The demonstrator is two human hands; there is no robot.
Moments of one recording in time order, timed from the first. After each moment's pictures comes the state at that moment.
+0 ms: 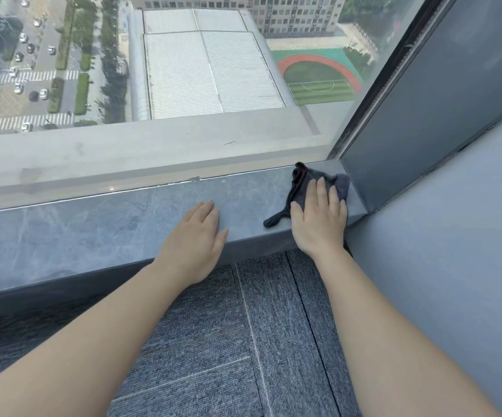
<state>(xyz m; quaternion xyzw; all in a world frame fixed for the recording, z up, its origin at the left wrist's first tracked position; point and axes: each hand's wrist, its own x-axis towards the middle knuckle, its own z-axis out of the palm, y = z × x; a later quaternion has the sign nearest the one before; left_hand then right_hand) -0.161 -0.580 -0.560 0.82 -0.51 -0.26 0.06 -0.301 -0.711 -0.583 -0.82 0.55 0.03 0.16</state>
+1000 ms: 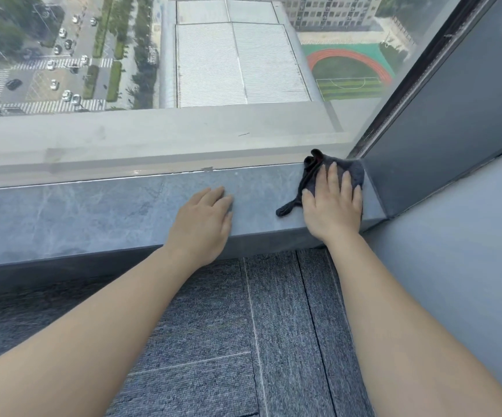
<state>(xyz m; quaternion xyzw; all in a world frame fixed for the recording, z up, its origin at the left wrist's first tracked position) -0.158 -0.590 -0.564 0.85 -0.48 -0.20 0.10 -0.288 -0.735 -0.583 -0.84 0.51 0.07 0.13</state>
